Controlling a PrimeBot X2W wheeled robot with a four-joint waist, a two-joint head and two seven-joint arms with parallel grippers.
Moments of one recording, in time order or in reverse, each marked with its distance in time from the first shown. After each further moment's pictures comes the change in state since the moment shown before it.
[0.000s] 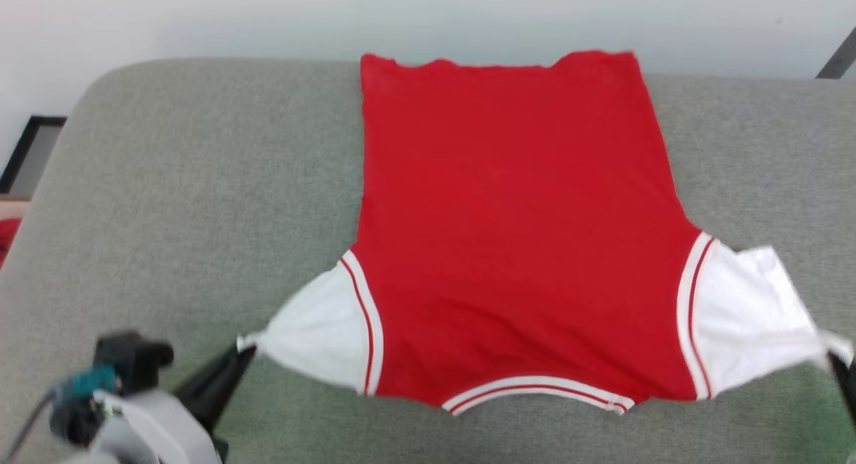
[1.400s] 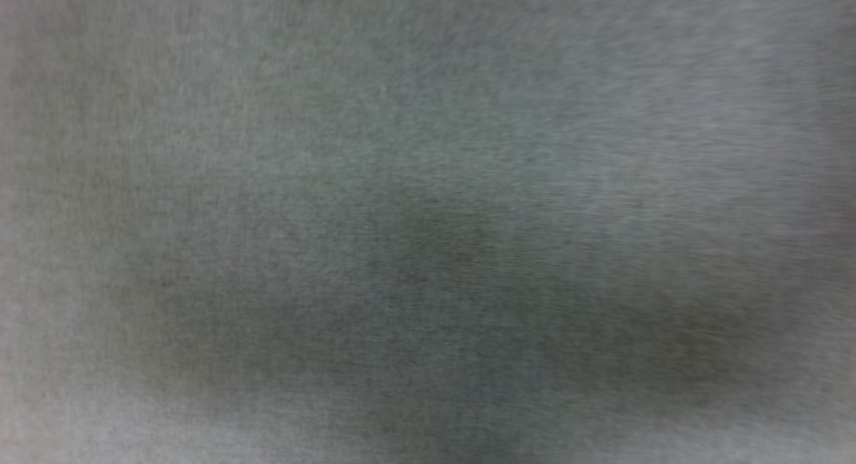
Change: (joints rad) left arm -1.379 -0.600 0.349 0.779 0.301 -0.284 0.032; right arm -1.777 0.170 0.290 0.504 -0.431 0.000 -0.014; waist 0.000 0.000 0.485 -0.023
